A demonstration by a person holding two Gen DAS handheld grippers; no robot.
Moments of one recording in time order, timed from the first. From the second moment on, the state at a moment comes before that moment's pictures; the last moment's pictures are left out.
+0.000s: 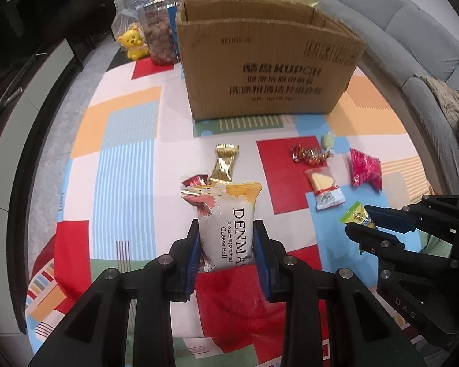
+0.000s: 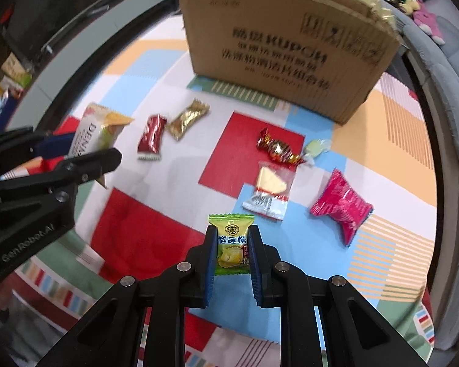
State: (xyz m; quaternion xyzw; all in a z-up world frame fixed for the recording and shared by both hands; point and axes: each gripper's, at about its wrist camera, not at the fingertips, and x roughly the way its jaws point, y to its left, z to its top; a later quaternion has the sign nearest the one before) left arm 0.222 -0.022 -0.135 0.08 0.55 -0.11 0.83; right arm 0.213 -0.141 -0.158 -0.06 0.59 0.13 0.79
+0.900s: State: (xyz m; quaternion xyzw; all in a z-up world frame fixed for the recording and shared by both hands) left arm 0.263 -0.045 -0.033 0.09 0.46 -0.10 0.88; right arm 0.258 -0.163 -0.044 0.00 0.47 0.10 0.88
